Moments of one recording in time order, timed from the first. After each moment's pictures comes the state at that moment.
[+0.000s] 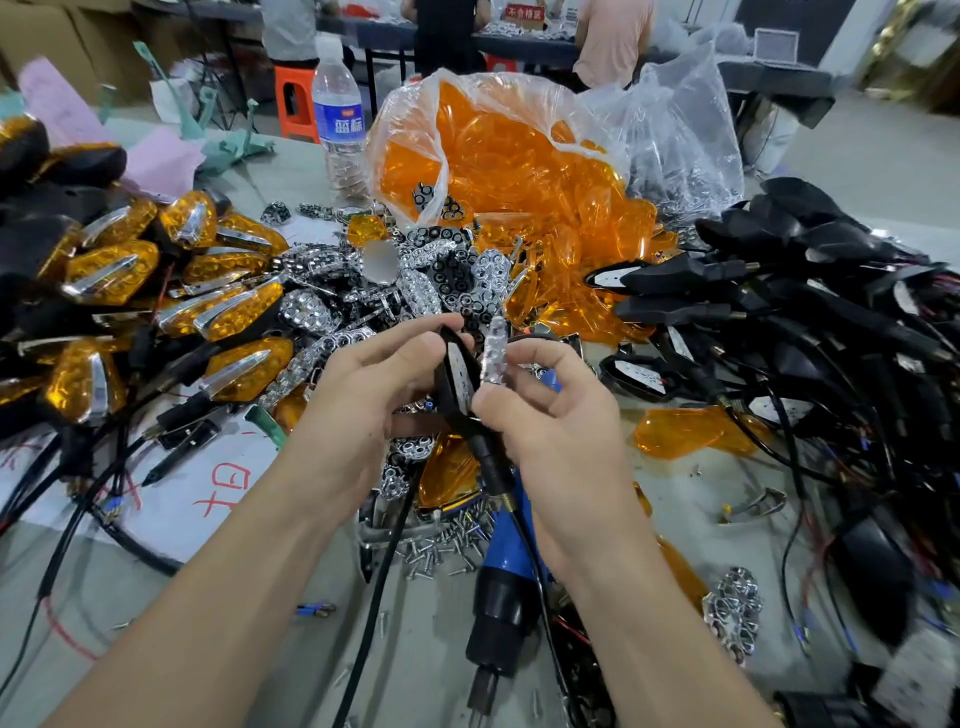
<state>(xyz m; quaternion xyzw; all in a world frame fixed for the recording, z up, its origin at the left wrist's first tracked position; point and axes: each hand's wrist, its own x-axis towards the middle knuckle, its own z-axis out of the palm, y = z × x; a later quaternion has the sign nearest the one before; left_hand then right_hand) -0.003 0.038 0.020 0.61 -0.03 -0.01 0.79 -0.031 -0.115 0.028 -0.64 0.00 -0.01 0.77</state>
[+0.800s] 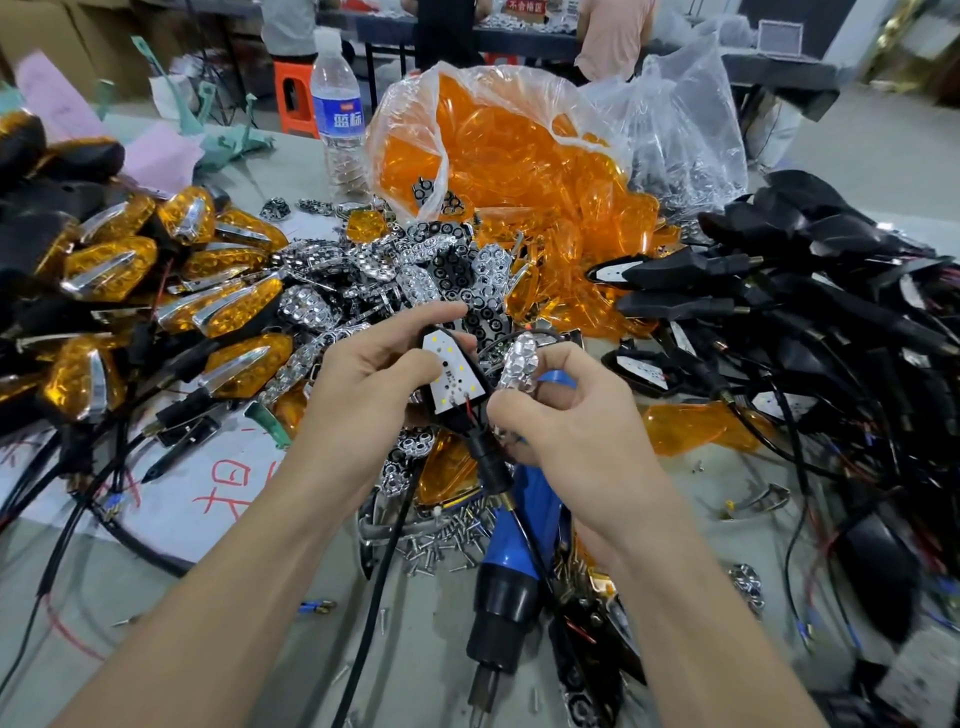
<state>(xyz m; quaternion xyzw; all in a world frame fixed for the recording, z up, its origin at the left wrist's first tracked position) 0.000 0.033 0.015 0.67 -0.04 0.07 0.74 -0.025 -0.133 0.032 -0.70 0.00 0.03 0.71</state>
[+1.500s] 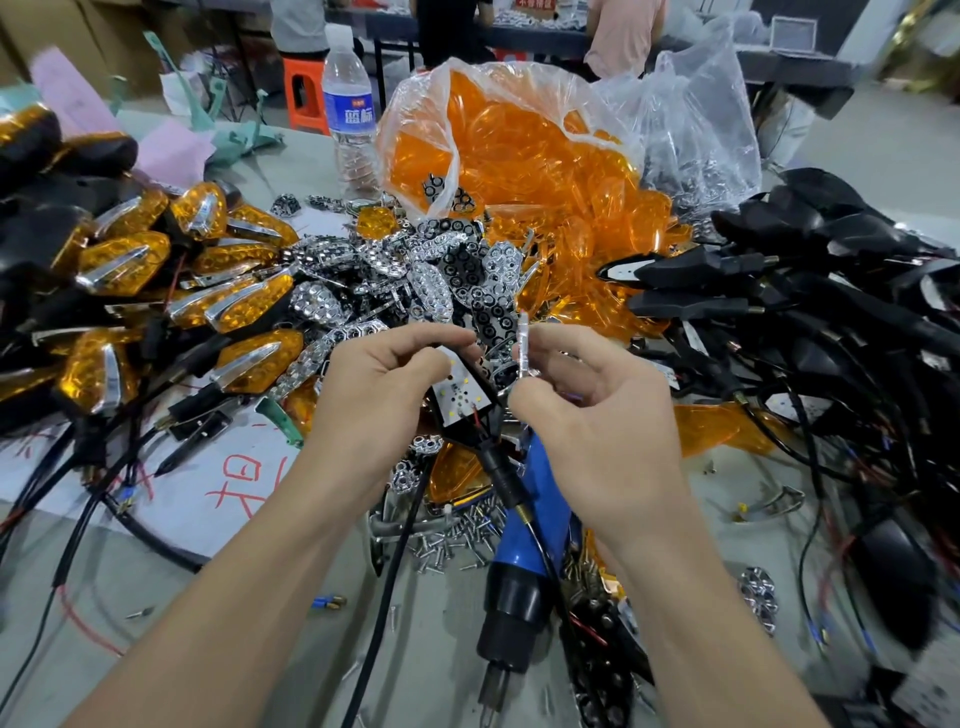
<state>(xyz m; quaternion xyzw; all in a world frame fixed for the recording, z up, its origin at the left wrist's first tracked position) -0.001 0.030 0.014 0.69 0.01 0.09 0.72 -0.027 -0.131 0.034 -0.77 -0.02 -0.07 0.63</state>
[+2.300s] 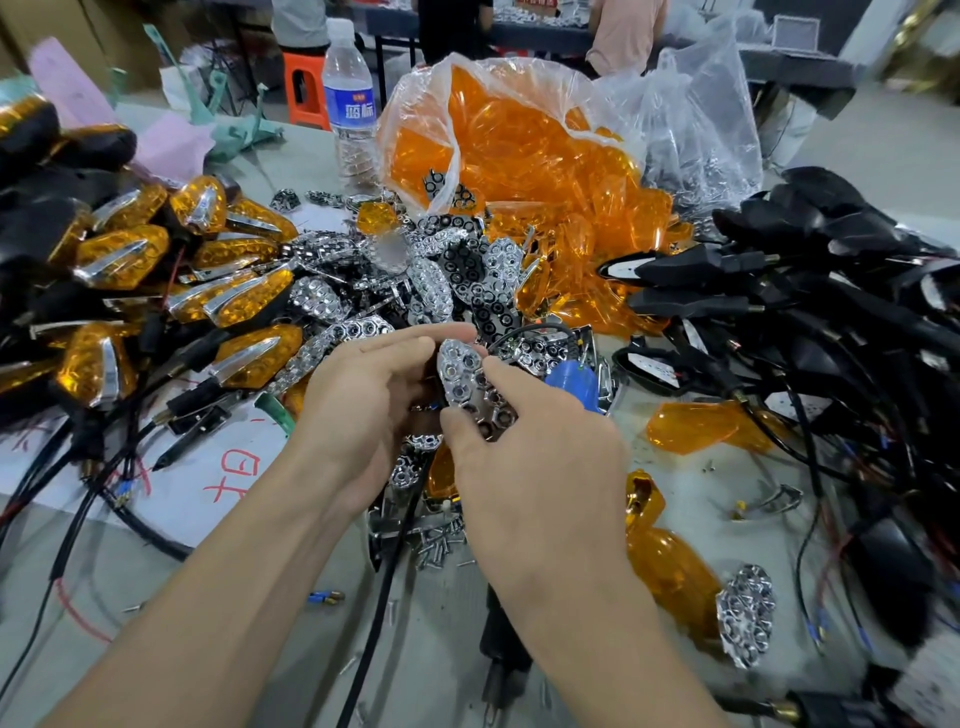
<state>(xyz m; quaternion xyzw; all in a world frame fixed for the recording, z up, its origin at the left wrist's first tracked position) -0.006 0.036 0.019 0.59 0.04 -0.01 0.80 -0.040 -0.096 0.010 -0.90 -0.05 -0.24 0.35</state>
